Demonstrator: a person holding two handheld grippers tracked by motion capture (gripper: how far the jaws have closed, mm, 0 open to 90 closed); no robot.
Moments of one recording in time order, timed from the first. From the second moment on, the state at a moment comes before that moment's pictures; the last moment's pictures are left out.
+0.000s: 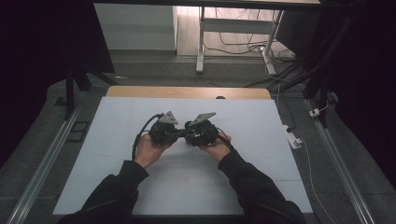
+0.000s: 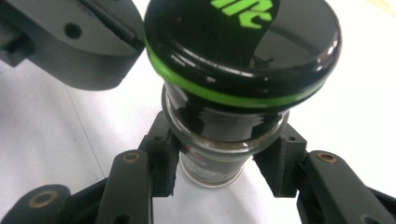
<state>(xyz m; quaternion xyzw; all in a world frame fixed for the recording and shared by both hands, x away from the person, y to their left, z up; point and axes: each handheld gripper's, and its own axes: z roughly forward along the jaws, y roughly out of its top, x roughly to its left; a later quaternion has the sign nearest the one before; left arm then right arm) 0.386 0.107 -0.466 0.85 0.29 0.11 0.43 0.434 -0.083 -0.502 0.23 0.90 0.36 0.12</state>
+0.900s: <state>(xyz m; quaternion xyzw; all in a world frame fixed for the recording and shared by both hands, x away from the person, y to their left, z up) 0.401 0.111 -0.452 0.83 0.32 0.12 0.44 0.432 -0.082 -0.502 0.23 0.90 0.36 0.12</state>
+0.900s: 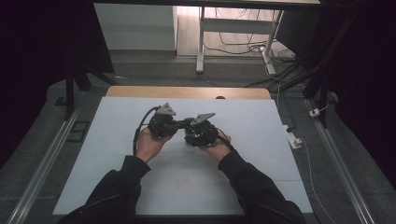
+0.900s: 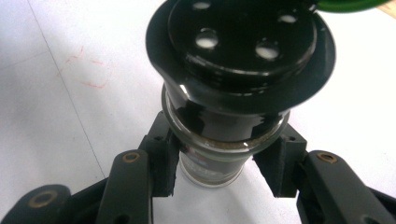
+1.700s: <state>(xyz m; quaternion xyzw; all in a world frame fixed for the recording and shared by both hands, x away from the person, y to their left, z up) 0.398 0.119 -0.447 0.84 0.32 0.11 0.43 0.433 -0.084 -0.504 0.22 0.90 0.36 0.12</state>
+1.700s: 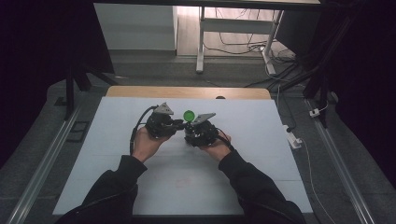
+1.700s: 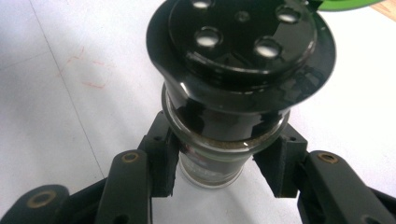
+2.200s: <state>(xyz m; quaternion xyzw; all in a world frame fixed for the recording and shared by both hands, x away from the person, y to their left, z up) 0.377 0.140 -0.448 0.84 0.32 0.09 0.43 0.427 -0.087 -0.500 0.24 0.89 0.36 0.12</state>
